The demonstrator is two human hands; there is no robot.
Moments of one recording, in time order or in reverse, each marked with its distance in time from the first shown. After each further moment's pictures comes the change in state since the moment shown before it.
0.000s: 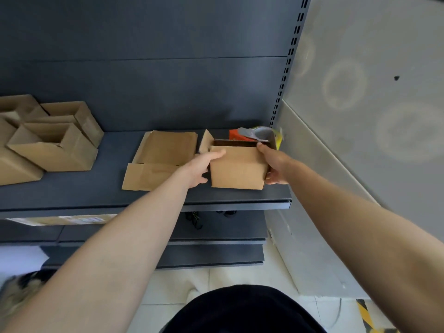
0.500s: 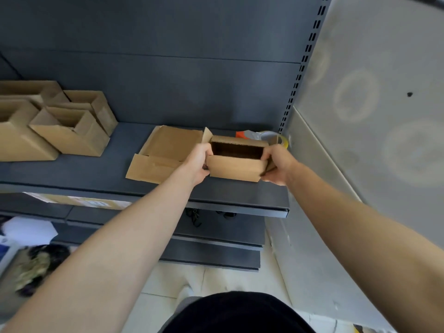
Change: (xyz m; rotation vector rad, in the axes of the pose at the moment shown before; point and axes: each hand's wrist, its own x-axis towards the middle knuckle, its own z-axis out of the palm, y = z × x) left_hand -0.014 0.008 0.023 -0.468 0.262 0.112; right_hand -0.008 -0.014 -0.007 0.094 -0.177 -0.080
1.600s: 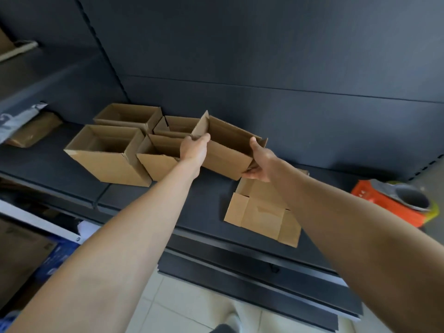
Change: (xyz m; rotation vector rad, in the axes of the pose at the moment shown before) left_hand 0.099 0.161 -0.256 0.211 0.489 0.264; right_hand 0.123 -0.025 0.337 -0.167 -0.040 0.042
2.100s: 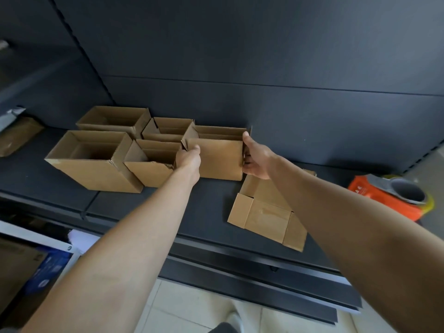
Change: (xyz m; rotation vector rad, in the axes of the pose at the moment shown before) left_hand 0.036 -0.027 0.019 -0.142 0.065 -0.162; right_hand 0.021 -0.007 -0.006 -0.038 -0.155 -0.037
